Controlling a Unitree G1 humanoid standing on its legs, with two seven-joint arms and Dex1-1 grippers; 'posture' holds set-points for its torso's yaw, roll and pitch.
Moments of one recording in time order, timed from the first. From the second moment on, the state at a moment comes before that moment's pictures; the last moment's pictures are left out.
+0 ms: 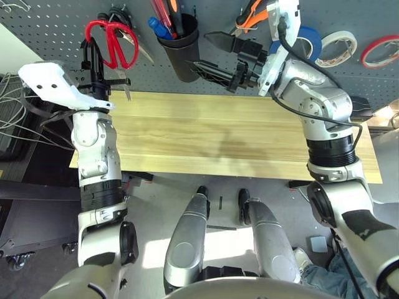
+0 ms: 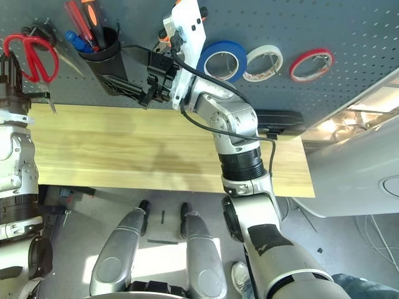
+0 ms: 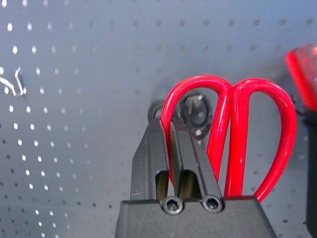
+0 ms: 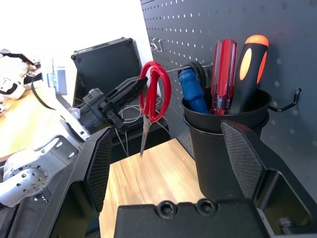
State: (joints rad) left arm -0.57 0.35 0.38 0.20 -0.25 -0.20 -0.12; right arm -0.98 -0.21 0.06 0.05 0.45 0.54 0.78
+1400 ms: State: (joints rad) left arm -0.48 0.30 0.25 0.39 -0.16 -0.20 -0.13; right arm -0.68 -0.25 0.00 0.38 0.27 0.25 0.60
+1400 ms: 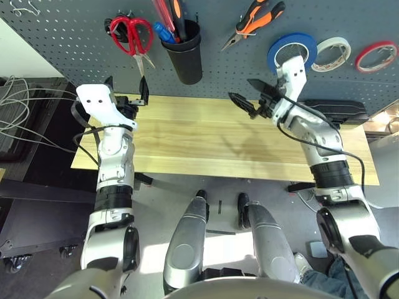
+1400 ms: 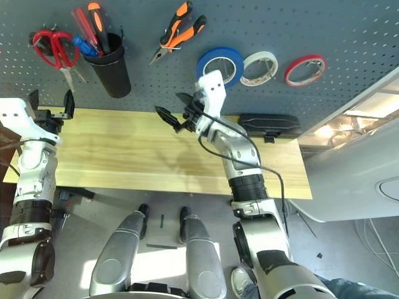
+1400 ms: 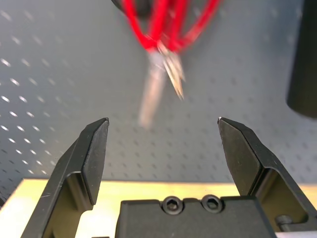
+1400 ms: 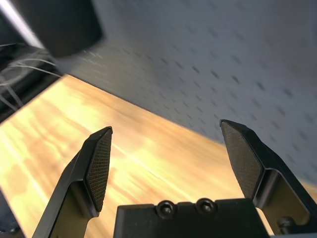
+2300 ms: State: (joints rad) left arm -0.53 0.25 0.16 0.66 -0.09 -0.13 -0.13; right arm -0.70 -0.45 -0.19 0.95 0.16 -0.04 0.39
